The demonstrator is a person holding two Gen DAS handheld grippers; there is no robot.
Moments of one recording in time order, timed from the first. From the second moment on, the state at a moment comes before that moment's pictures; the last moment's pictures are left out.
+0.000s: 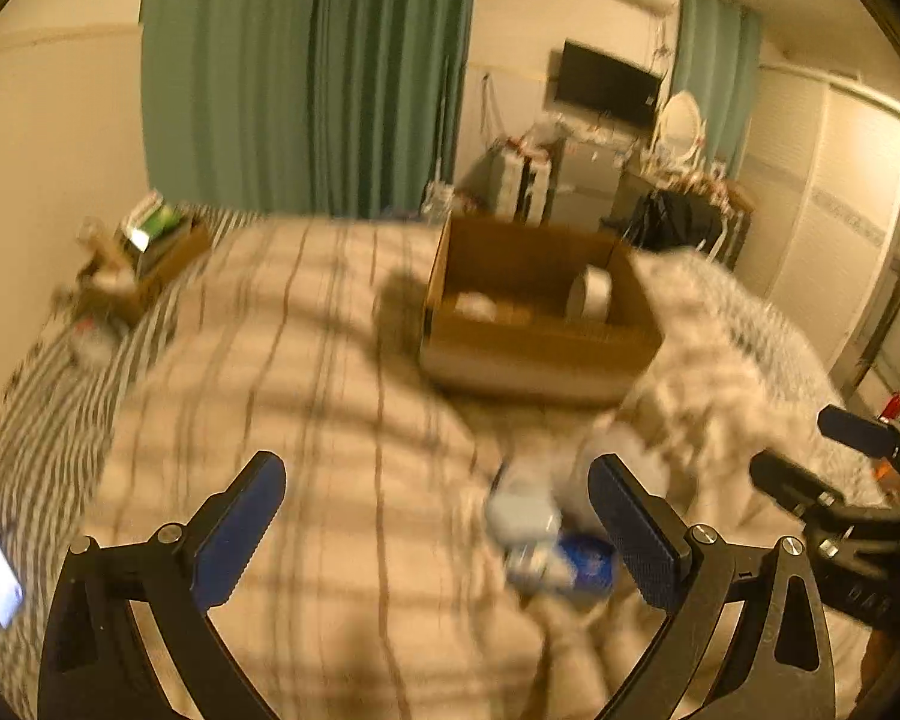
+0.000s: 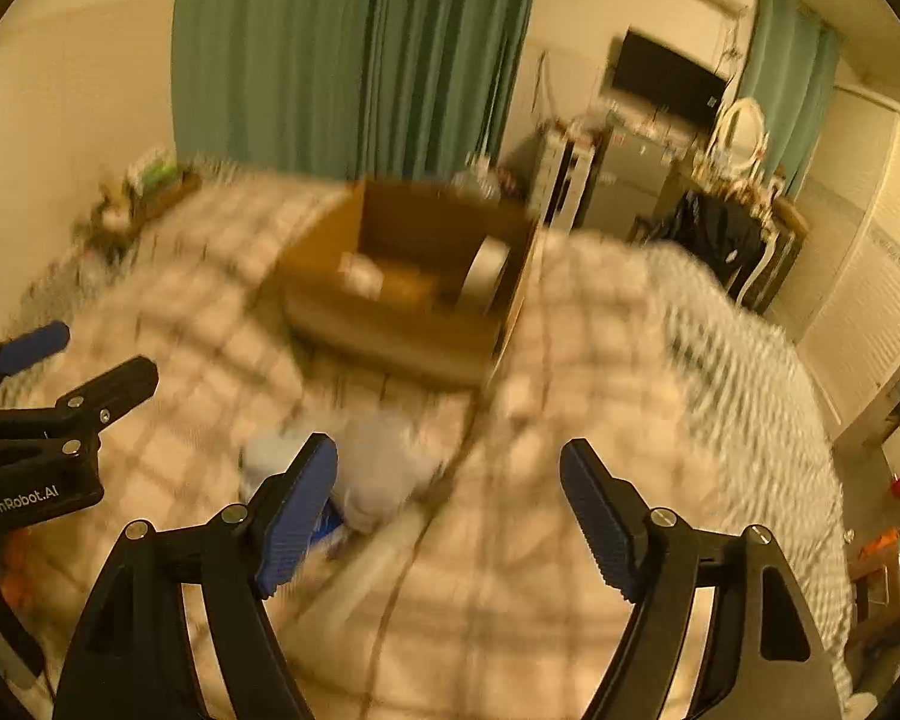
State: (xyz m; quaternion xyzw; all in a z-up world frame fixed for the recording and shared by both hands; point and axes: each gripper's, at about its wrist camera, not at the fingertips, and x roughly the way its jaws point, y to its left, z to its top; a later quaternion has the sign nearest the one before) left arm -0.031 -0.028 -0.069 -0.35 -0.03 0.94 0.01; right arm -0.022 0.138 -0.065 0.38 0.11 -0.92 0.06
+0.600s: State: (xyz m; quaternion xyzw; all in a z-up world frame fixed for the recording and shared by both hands) left arm -0.028 -0.040 -0.110 -0.41 -0.05 0.91 0.01; right arm -0.015 0.099 -0.159 0.49 0.17 -0.85 0.13
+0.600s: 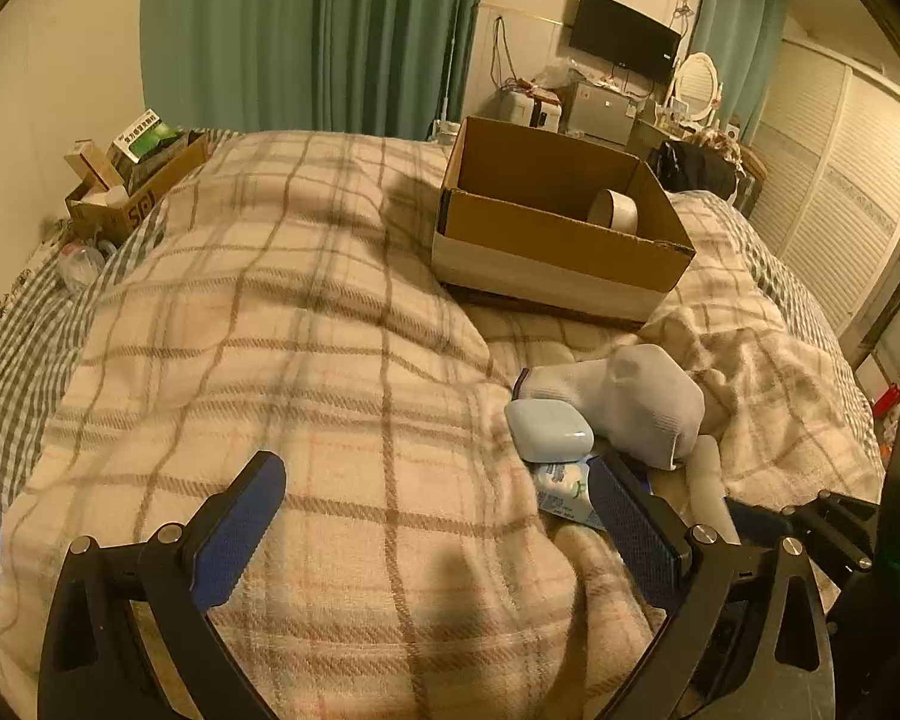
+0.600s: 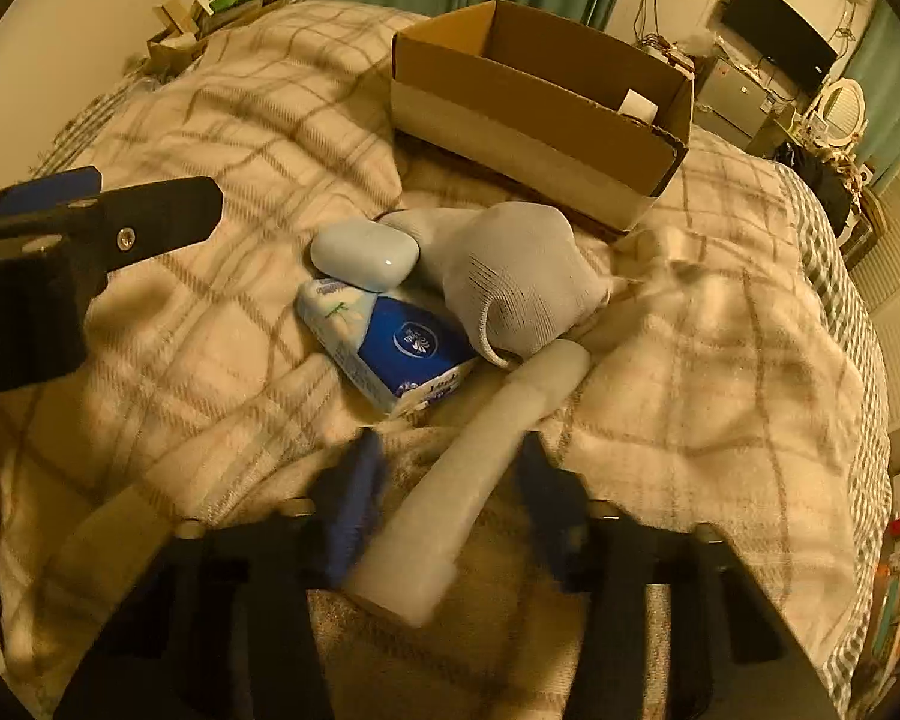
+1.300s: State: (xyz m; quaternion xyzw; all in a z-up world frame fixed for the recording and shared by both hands) left arm -0.057 0.002 -0.121 -0.44 -0.03 0.89 0.06; right arm -0.023 0.178 -0.079 0.41 0.10 -0.90 0.10
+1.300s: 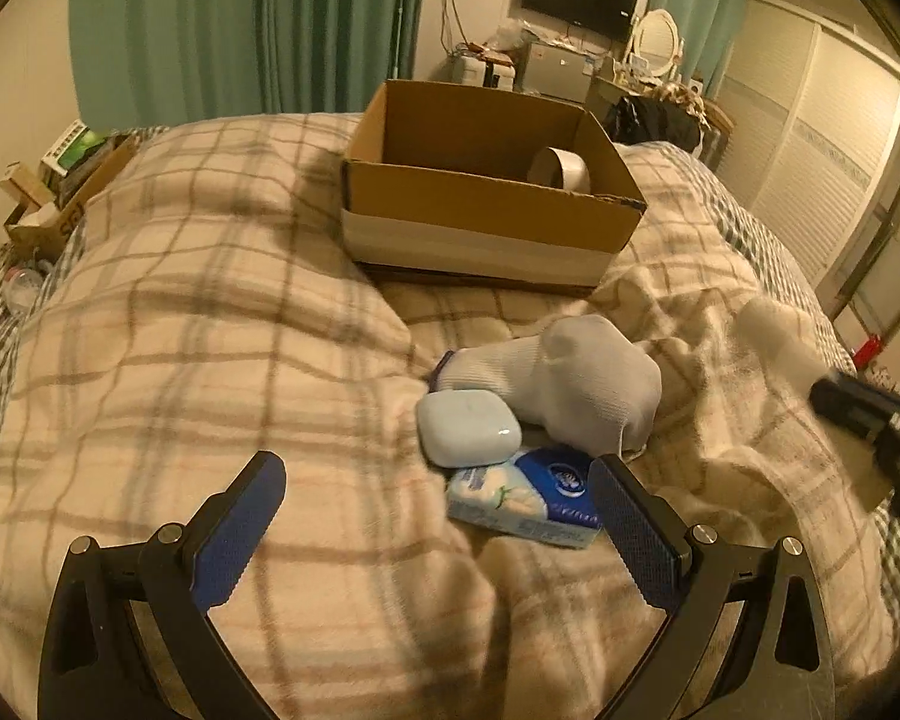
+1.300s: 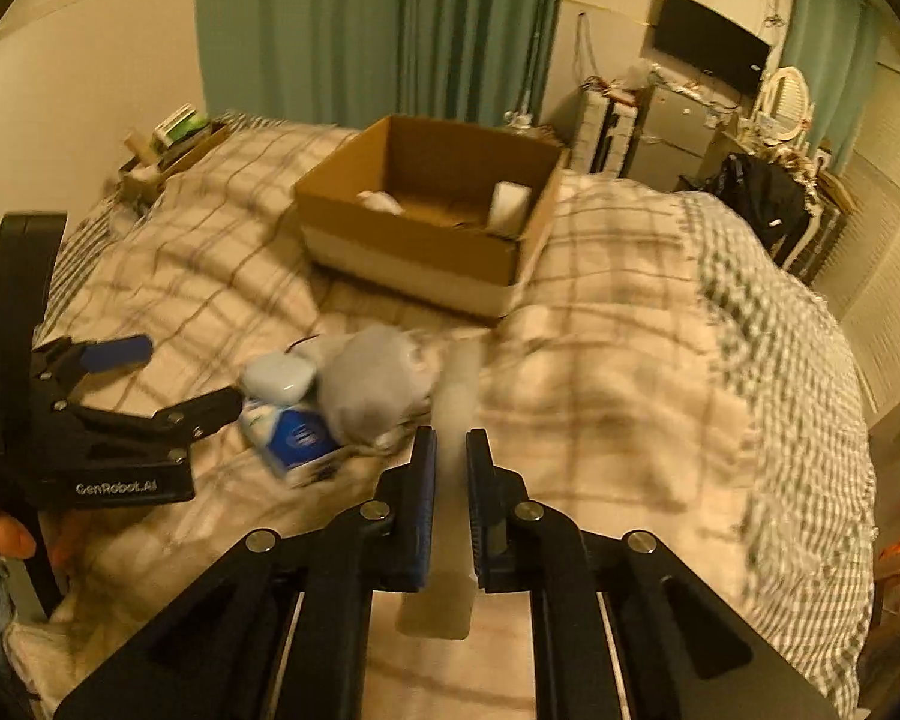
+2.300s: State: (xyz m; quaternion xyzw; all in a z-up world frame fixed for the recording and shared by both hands) left arm -0.087 0.021 -0.150 -0.48 -0.01 0.88 0.08; right arm -0.062 0.180 -0.093 0.40 0.08 -0.90 0.12
